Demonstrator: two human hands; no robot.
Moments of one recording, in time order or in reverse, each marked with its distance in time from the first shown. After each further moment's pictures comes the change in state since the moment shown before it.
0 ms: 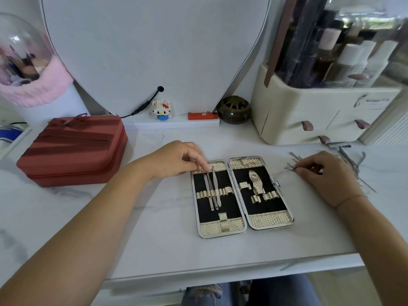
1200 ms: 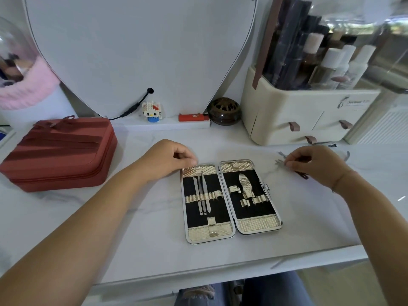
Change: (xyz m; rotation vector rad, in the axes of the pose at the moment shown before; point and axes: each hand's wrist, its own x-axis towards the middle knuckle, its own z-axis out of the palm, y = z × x) left_hand 0.006 -0.003 0.006 0.012 0.197 -0.057; right_hand 0.024 -0.006 -0.021 0.047 -0.203 0.067
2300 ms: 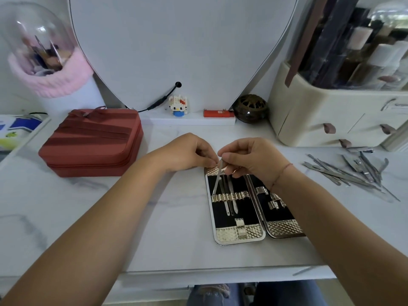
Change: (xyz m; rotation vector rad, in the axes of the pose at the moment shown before) left_hand -0.006 0.005 -0.016 0.032 -0.135 -0.052; right_hand -0.002 -0.143 0.090 0.757 -0.398 -0.075
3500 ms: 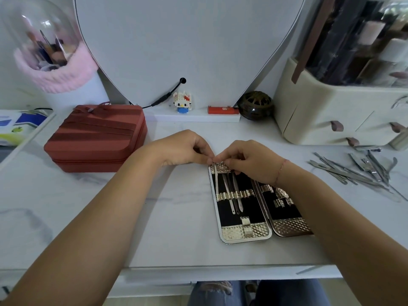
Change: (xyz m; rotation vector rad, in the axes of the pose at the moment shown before) left_hand 0.001 -0.012 -0.011 -0.027 -0.072 -0.063; right_hand 0.012 0.006 0.000 -0.683 -0.107 -0.155
